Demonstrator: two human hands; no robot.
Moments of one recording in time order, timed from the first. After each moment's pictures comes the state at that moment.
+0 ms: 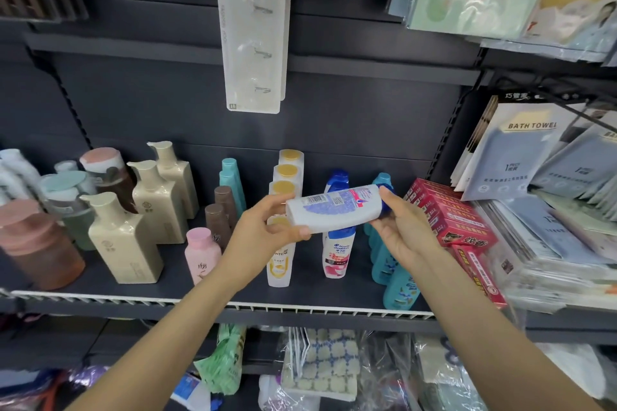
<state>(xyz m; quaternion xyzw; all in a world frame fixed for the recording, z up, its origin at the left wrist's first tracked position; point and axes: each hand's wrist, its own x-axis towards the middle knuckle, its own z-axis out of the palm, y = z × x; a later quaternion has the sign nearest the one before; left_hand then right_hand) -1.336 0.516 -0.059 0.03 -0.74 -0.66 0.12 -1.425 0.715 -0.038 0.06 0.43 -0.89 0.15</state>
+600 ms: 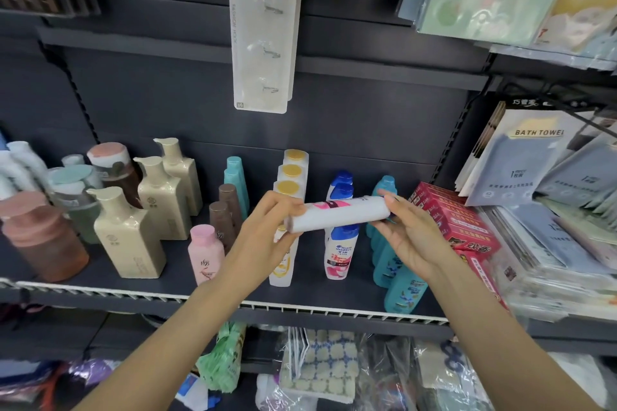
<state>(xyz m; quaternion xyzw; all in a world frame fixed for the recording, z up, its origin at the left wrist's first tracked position) -1.336 0.511 -0.073 -0.12 -0.87 -0.33 0.33 -1.423 0.729 -0.041 -0.01 0.49 -0.85 0.18</state>
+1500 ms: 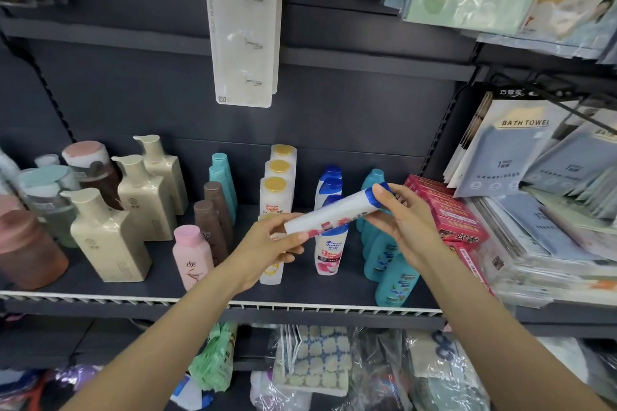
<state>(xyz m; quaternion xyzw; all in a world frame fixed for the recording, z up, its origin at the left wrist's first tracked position) -1.358 0.526 -0.085 0.08 -0.69 -0.72 -0.02 -1.434 0.736 -0.047 -0.05 0.63 -0.77 0.08</state>
